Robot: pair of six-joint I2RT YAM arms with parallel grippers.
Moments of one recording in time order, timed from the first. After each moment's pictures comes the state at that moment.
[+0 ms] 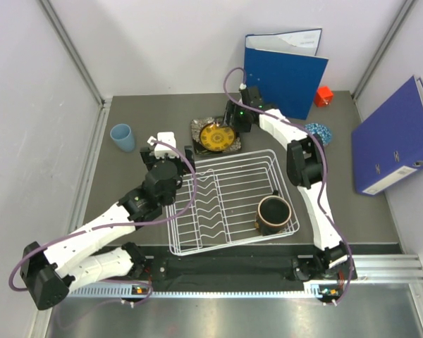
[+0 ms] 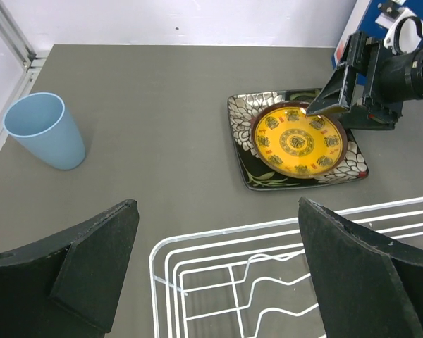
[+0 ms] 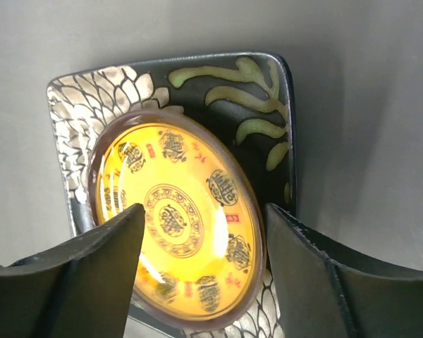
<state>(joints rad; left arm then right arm) -0.83 0.96 0.74 0.03 -0.83 -0.19 0.40 2.48 2.17 -0.49 -0.24 0.55</state>
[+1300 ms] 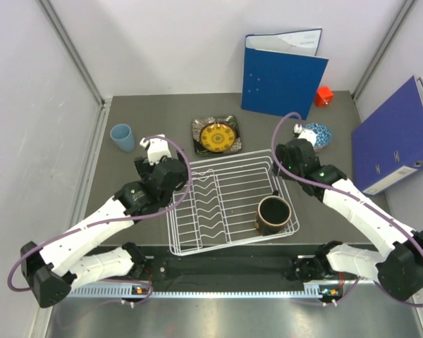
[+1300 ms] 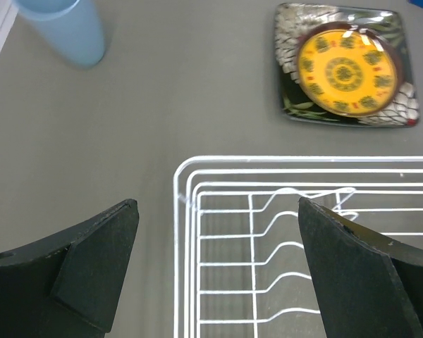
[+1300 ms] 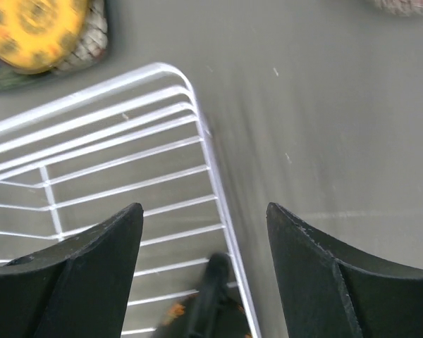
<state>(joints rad) -0.82 1.01 0.90 -0.51 -0.83 -0.57 0.51 1.13 0.89 -0.48 0.30 0.54</state>
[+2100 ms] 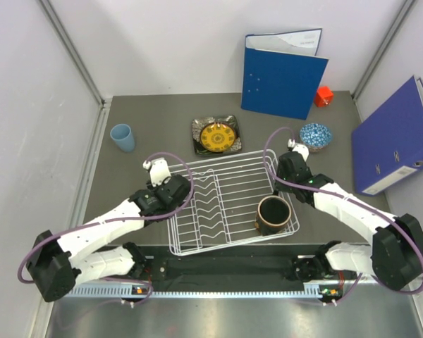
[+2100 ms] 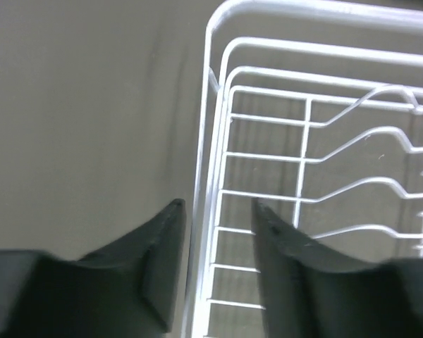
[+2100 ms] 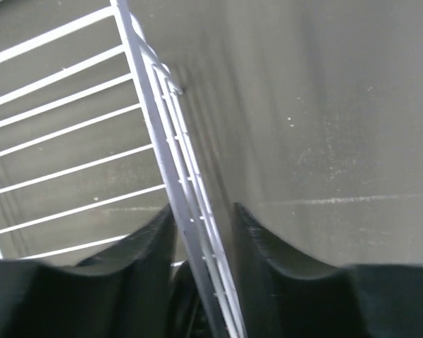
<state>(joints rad) -0.82 1.05 0.71 -0.67 -0.73 -0.94 0.52 1.21 0.69 -0.32 0.28 0.59</state>
